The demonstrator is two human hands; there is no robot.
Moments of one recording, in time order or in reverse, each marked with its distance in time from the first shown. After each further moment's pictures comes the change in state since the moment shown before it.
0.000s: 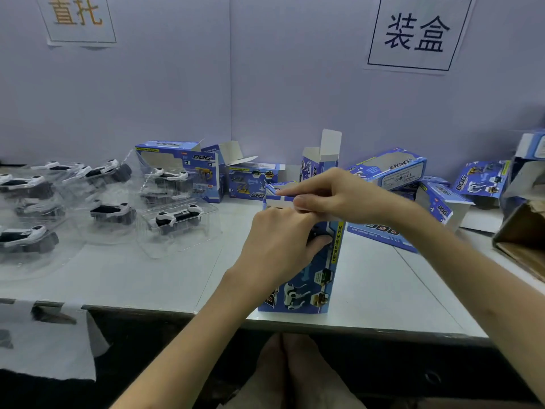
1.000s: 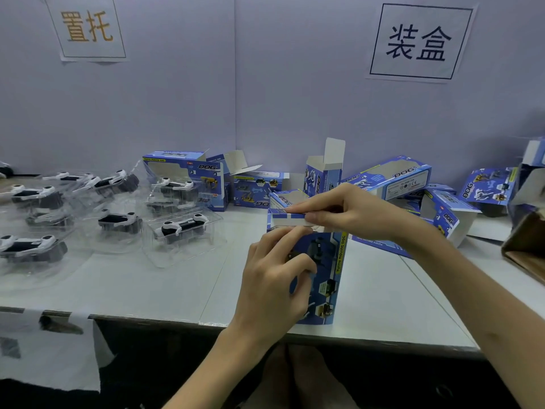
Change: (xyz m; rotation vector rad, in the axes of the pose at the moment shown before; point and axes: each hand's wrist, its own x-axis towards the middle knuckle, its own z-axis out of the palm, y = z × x) left_hand -0.050 0.011 0.004 -0.322 0.218 -0.078; right_hand -0.010 0.003 0.002 0.071 0.017 -0.039
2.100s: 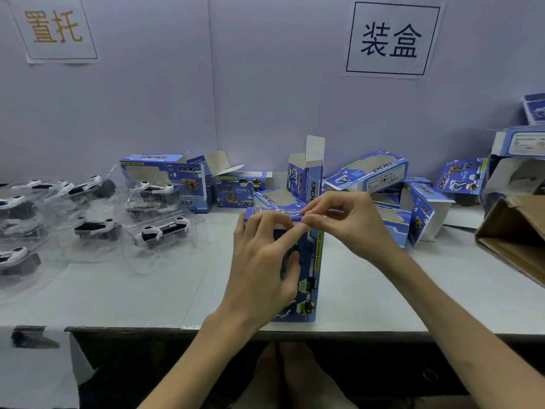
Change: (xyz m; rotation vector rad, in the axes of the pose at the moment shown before) left_hand 0.020 0.004 0.003 0.072 -0.102 -0.053; right_hand -0.034 0.026 0.027 0.234 0.536 -0.056
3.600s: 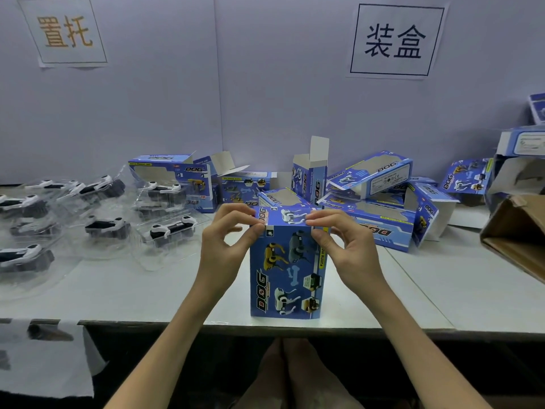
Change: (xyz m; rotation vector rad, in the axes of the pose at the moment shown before) left_hand 0.005 -0.060 -0.011 -0.644 0.117 -0.321; right_hand -0.038 0.012 0.037 0.086 0.218 0.011
